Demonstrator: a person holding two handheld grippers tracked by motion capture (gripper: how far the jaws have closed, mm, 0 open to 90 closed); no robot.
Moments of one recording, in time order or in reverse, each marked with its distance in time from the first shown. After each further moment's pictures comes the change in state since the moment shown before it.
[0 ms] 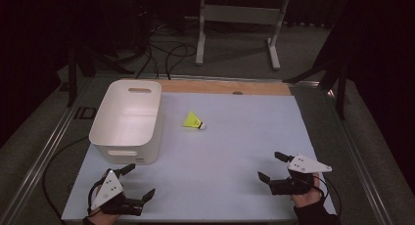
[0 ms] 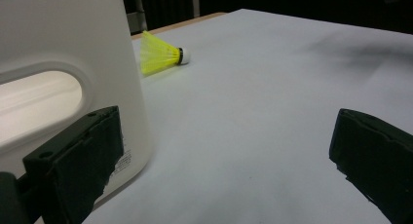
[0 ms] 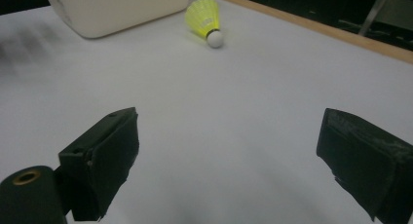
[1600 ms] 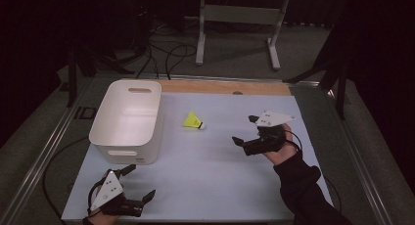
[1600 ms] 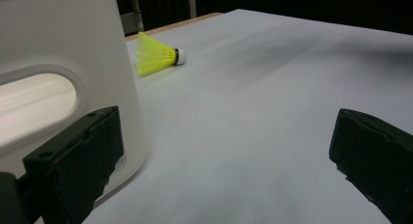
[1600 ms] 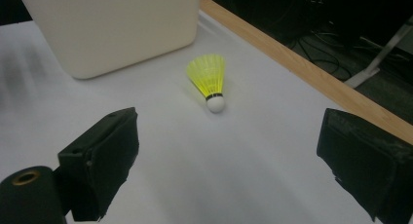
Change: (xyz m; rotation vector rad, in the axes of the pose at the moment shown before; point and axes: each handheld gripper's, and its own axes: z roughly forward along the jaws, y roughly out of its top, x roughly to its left) left arm -0.001 0.001 -0.001 -0.002 -0.011 0.001; right arm -0.012 0.109 0.078 0.064 0.065 -0.127
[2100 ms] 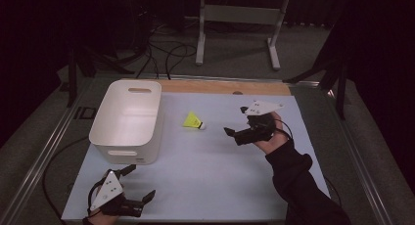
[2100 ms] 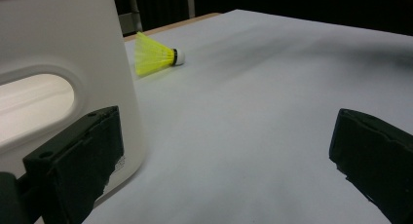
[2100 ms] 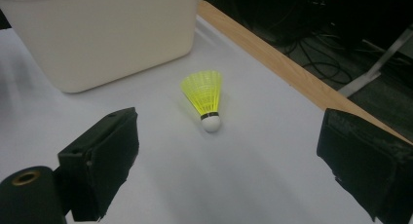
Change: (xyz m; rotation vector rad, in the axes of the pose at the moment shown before) left arm 0.000 0.000 0.000 -0.001 -0.004 0.002; right arm -0.007 0.024 0.025 0.017 0.006 -0.013
